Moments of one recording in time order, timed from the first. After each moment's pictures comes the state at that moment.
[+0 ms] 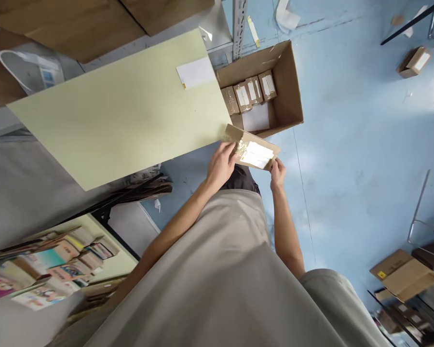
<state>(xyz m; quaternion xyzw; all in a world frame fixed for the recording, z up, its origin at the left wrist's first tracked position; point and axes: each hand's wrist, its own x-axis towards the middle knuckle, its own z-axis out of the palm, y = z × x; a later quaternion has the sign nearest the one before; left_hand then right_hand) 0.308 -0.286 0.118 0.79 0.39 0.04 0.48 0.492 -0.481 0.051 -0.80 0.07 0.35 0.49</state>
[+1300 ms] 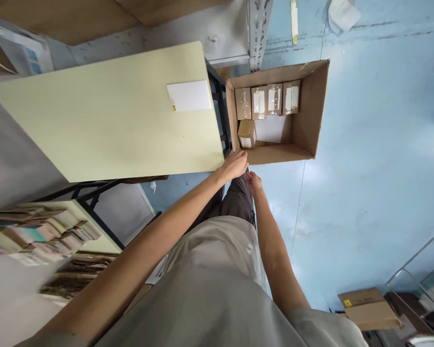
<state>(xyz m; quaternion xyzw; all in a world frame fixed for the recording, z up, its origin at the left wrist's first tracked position) 0.479 -0.202 -0.044 0.79 0.36 -0.23 0.43 0.551 -0.372 -0.116 -0.71 0.19 0.59 0.35</state>
